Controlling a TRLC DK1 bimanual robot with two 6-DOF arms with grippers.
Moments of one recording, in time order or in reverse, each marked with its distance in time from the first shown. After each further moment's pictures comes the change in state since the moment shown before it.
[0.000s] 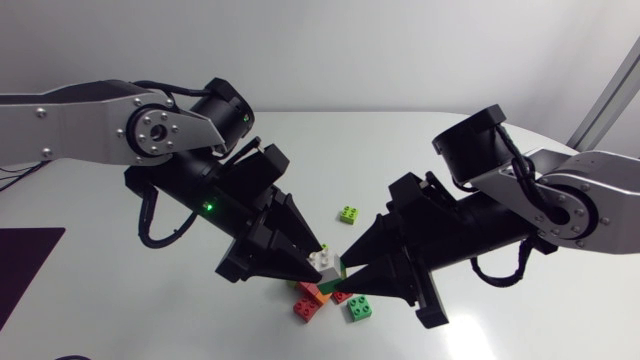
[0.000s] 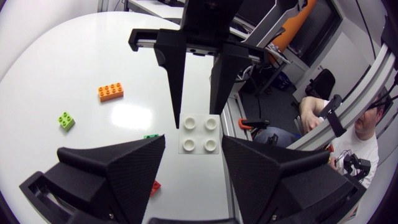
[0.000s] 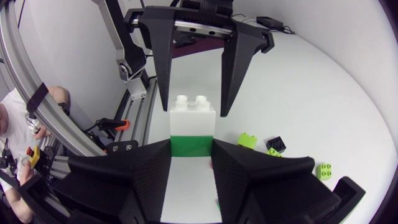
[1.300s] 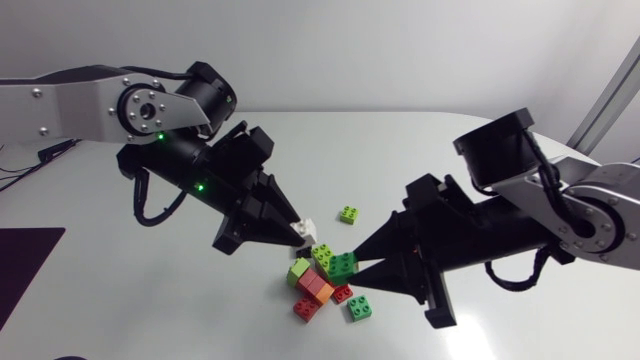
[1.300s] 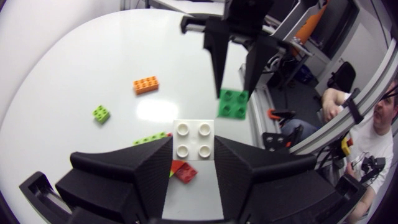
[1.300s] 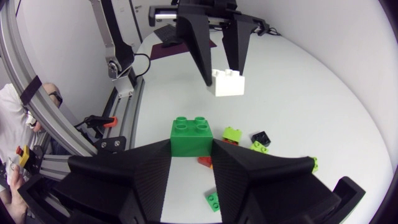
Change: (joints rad) left arm 0.105 0.027 0.051 0.006 -0.135 0.082; right arm -0.052 -0.078 -0.055 0.034 0.055 0.003
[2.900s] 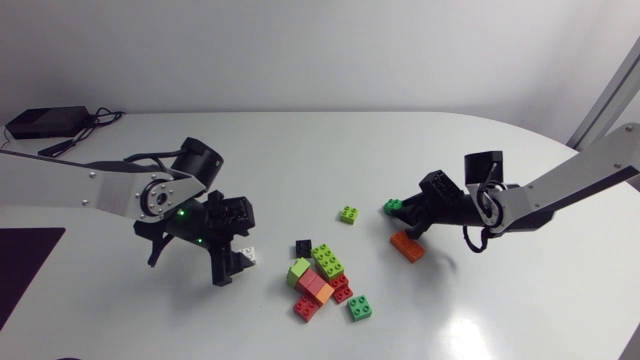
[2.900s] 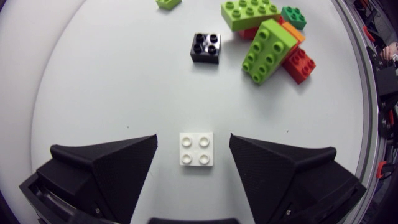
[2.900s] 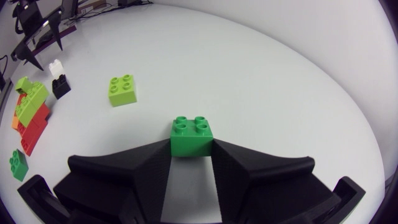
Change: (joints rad) left arm 0.082 0.069 -0.342 0.485 -0.557 0.083; right arm -0.448 0.811 0.111 0.827 0.269 0.005
